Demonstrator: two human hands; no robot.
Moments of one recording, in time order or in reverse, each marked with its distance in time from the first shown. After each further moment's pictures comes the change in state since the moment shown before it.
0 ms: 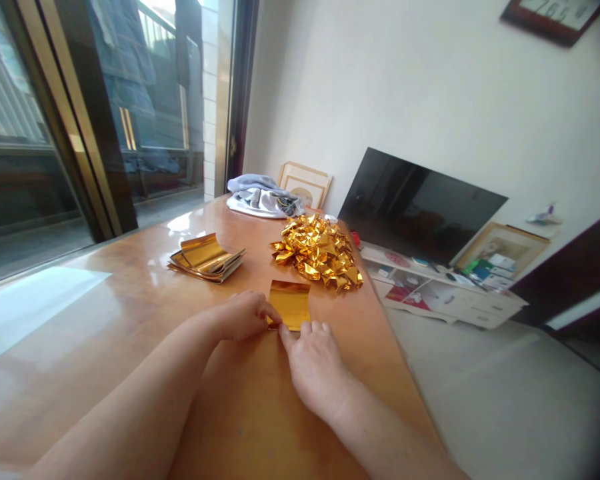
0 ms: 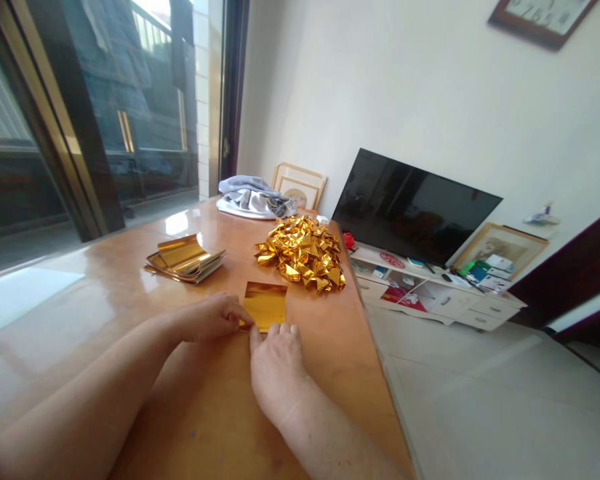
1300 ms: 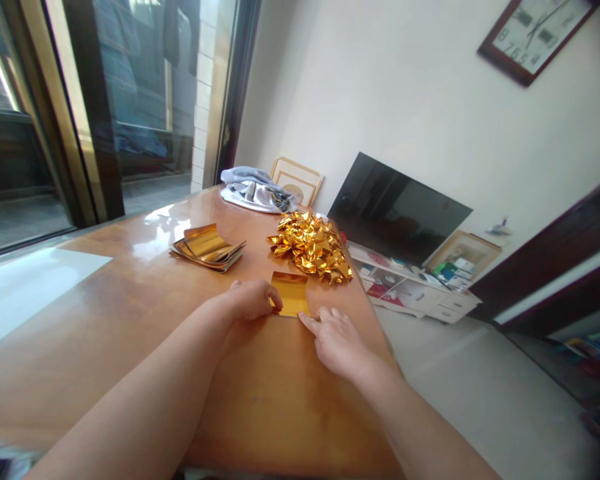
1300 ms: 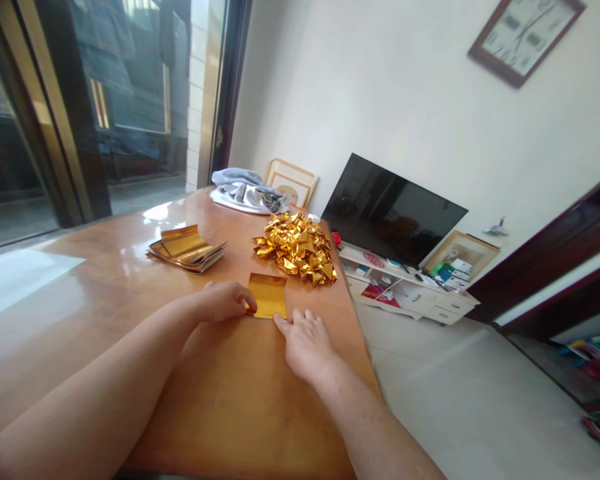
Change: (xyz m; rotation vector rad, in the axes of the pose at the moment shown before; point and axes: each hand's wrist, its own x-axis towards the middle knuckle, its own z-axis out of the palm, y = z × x) left_hand 0.008 0.008 0.000 0.010 -0.049 -0.211; right_hand -0.016 0.048 0.022 0.029 0.010 0.053
